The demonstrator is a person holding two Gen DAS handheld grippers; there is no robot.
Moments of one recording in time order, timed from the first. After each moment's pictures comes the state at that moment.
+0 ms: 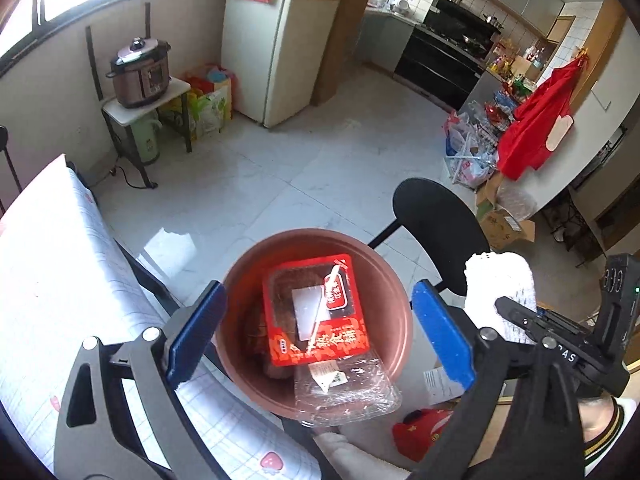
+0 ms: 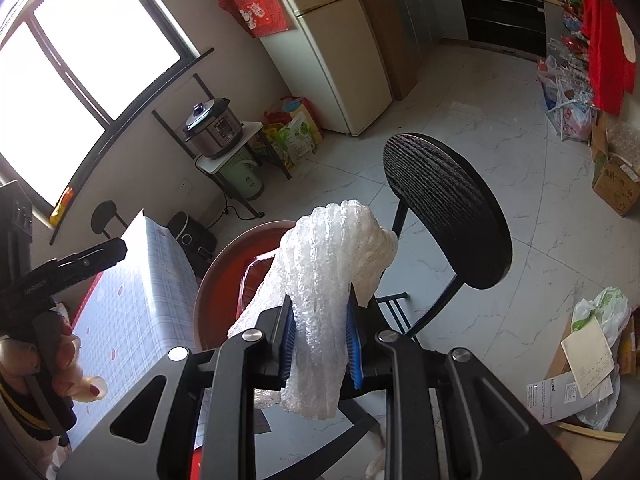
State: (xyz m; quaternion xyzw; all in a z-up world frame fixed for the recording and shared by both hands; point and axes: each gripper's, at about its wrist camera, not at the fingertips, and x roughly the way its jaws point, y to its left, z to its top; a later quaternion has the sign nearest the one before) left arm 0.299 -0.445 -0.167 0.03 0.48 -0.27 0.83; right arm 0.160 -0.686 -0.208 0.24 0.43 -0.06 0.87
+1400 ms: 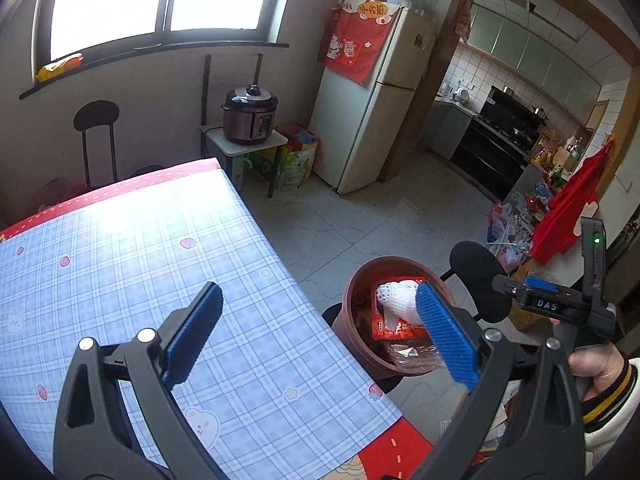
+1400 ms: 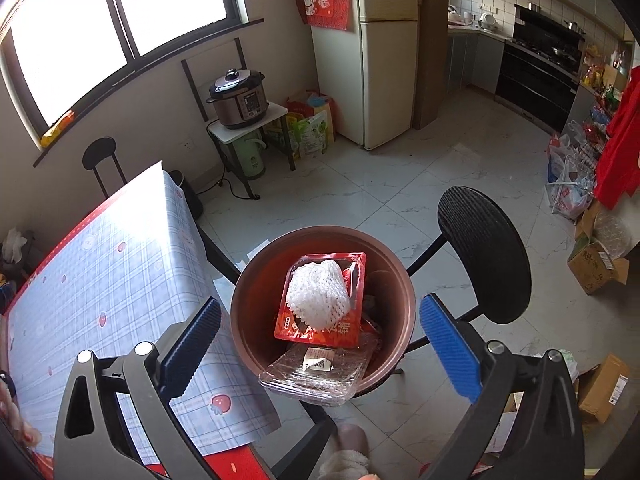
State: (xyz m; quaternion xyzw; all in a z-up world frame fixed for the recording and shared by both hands) left arm 0.205 -0.233 -0.088 -0.05 0.38 -0.17 0.91; right arm 0.185 -0.549 -0.137 0.10 0.45 -0.07 0.89
